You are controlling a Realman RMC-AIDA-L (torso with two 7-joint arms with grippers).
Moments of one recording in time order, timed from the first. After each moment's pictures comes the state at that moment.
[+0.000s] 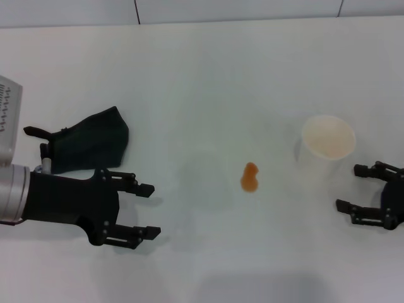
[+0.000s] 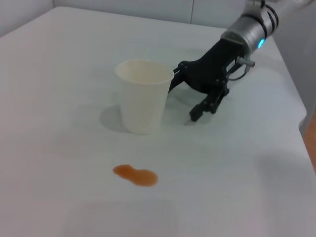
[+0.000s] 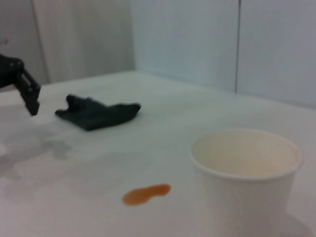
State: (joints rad) left arm -0.39 -2.08 1.05 1.02 2.10 1.69 -1.42; right arm 0.25 1.93 -1.21 -0.45 -1.39 -1.28 0.90
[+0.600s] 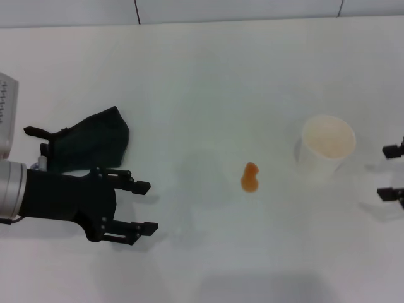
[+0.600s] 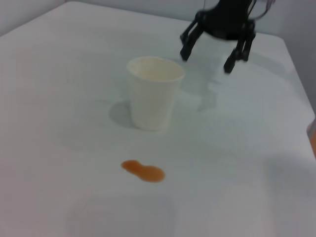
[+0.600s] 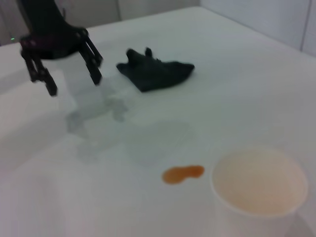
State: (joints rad) left arm -0.38 -2.08 1.05 1.04 2.10 1.69 -1.47; right arm 0.30 1.92 -0.92 -1.08 -2.02 -1.67 1.47
